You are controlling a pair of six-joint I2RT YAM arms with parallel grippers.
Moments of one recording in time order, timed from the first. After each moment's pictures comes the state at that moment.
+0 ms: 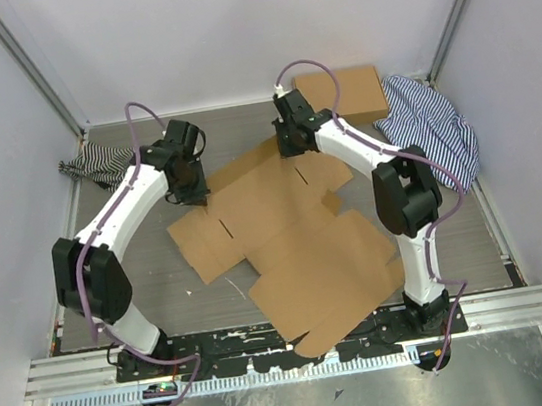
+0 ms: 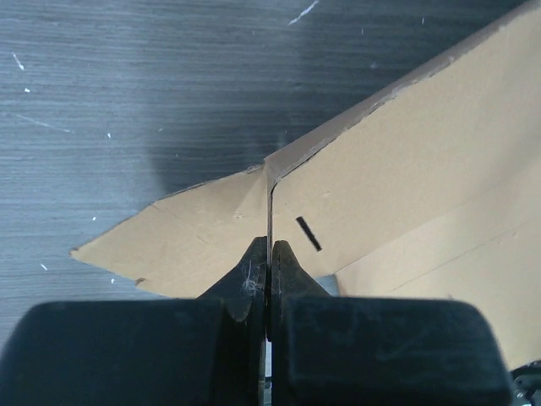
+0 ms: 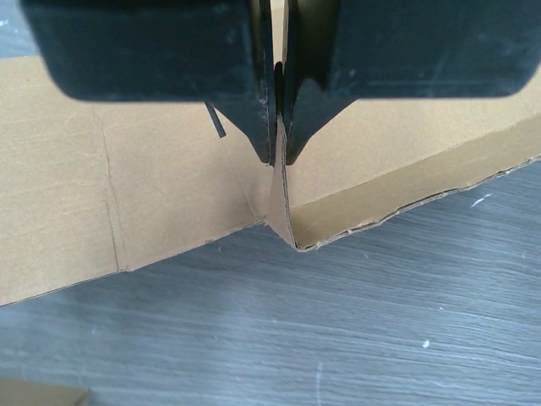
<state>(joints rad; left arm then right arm) -0.42 1.65 1.44 -0.94 -0.06 -0.47 0.48 2.06 1.74 -0.51 0.03 0.30</state>
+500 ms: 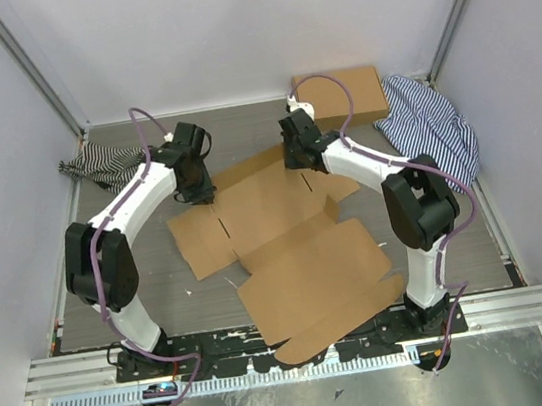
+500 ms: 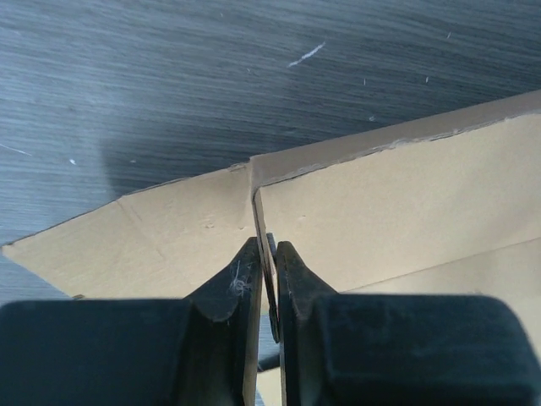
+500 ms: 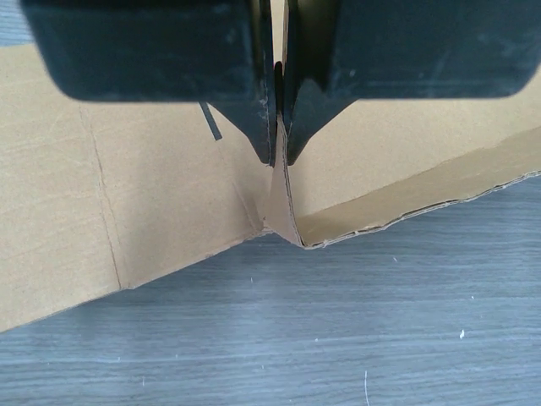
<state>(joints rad) -0.42 1.76 1.45 -0.84 -0.09 -0.59 0.51 1.91 1.45 -0.32 0.19 0.45</state>
